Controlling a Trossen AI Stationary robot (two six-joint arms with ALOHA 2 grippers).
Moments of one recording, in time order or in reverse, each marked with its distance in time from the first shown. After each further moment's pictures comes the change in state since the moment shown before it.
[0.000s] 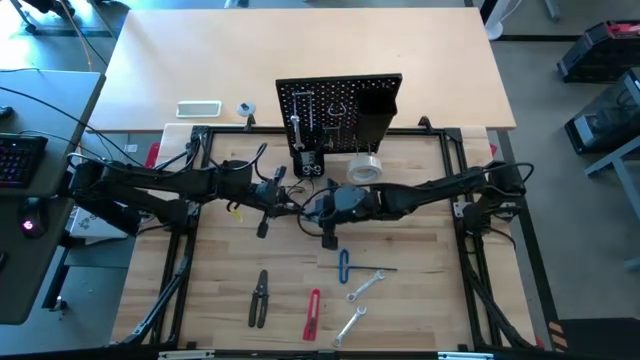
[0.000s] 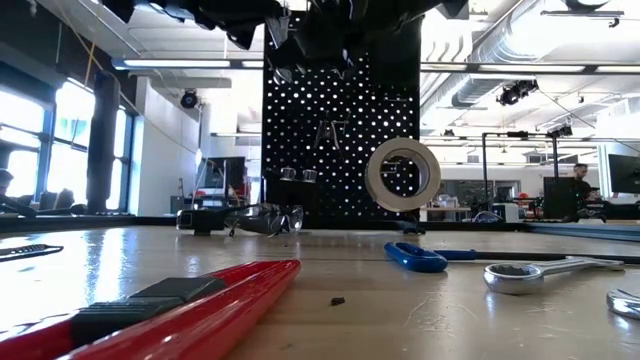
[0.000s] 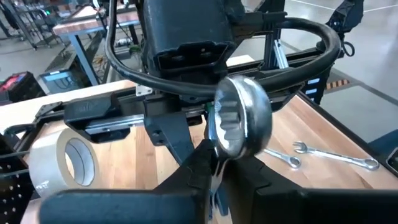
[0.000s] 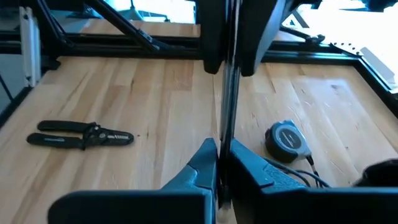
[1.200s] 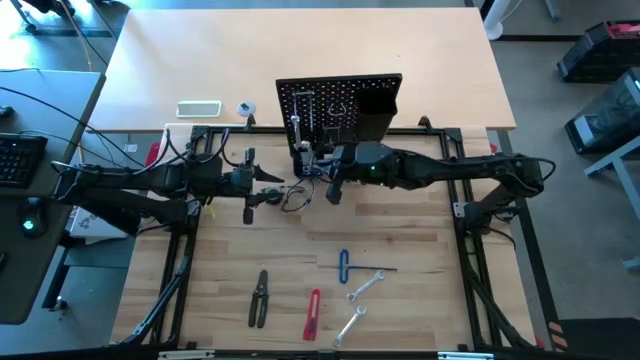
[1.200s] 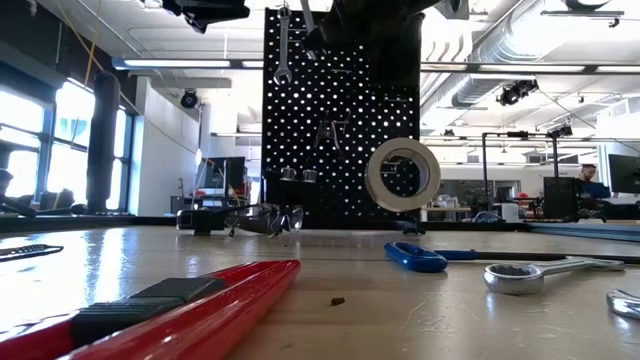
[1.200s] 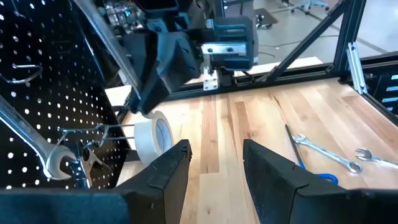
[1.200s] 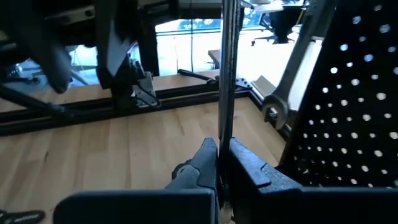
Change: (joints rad) left arm 0.000 -0.246 -0.004 -0.212 -0.288 -0.006; right arm -0.195 -0.164 -0.001 0.004 0.087 0.024
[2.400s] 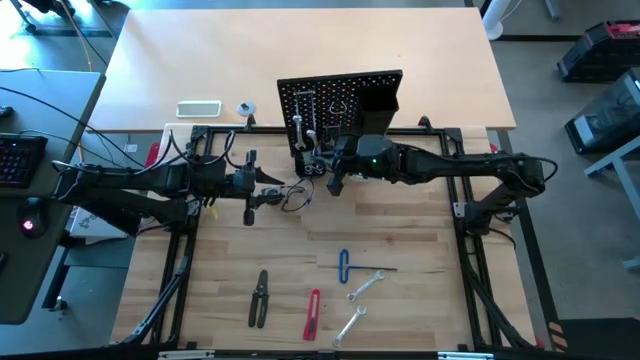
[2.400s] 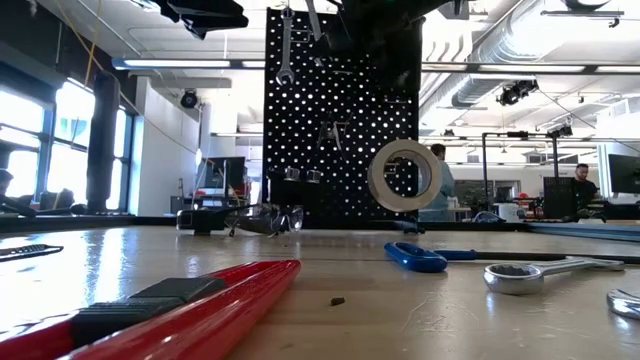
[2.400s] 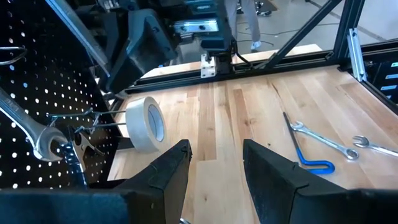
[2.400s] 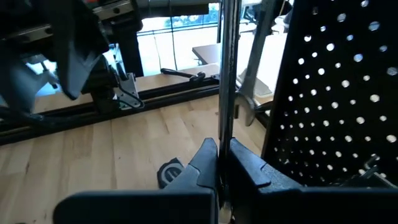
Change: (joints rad) left arm -0.002 0.010 0.000 -0.043 -0.001 -0.009; right arm -0.046 -0.015 0.000 -0.032 0.022 0.046
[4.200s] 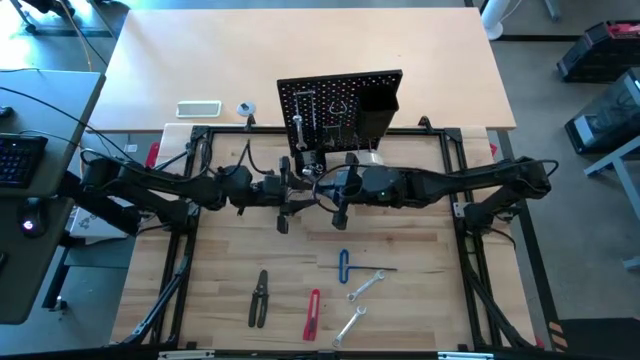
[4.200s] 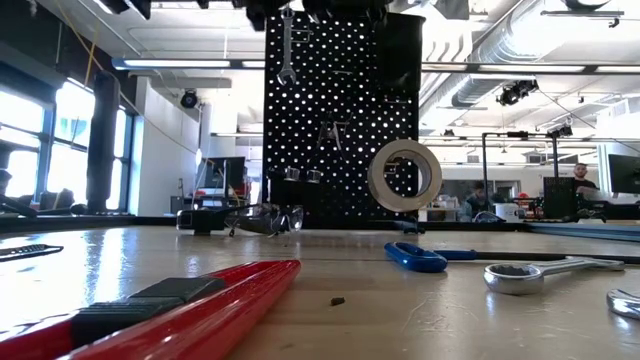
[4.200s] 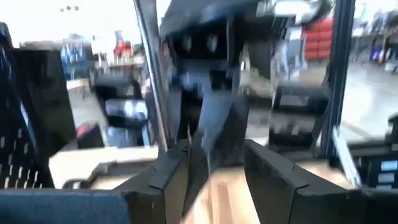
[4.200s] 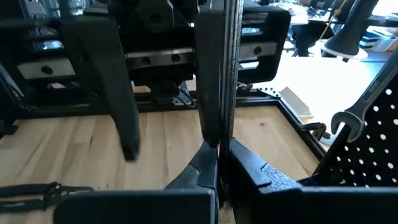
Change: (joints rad) left arm -0.048 0.365 0.001 0.713 0.021 -0.077; right arm 0.229 -0.030 0.000 -0.006 0.067 -0.079
